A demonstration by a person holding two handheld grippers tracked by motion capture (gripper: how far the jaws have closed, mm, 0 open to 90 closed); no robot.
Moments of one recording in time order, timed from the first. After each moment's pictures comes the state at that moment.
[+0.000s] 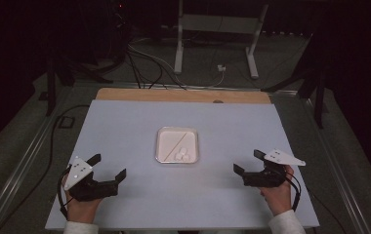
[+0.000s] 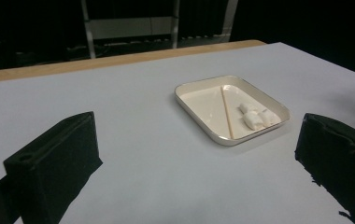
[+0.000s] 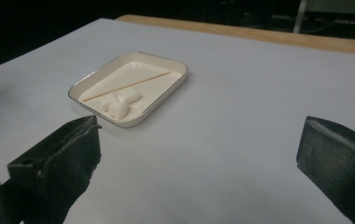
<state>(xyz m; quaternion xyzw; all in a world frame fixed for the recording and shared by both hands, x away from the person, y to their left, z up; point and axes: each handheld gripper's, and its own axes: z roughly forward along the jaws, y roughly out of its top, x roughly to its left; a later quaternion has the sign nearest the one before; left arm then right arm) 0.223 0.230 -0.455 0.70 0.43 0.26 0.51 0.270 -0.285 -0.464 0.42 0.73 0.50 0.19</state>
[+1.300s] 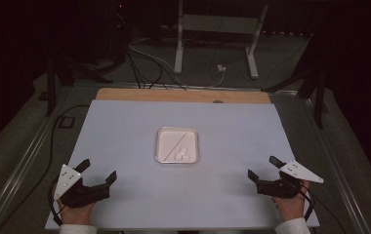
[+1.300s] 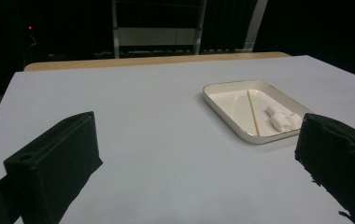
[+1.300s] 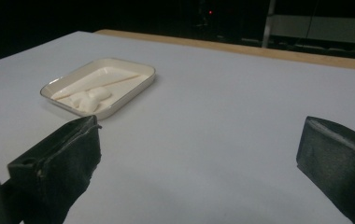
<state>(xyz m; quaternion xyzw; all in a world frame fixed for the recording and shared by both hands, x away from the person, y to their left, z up) 0.213 0.249 -0.473 0.66 0.47 0.29 0.51 0.246 -0.318 -0.477 0.43 0.71 0.51 0.25</state>
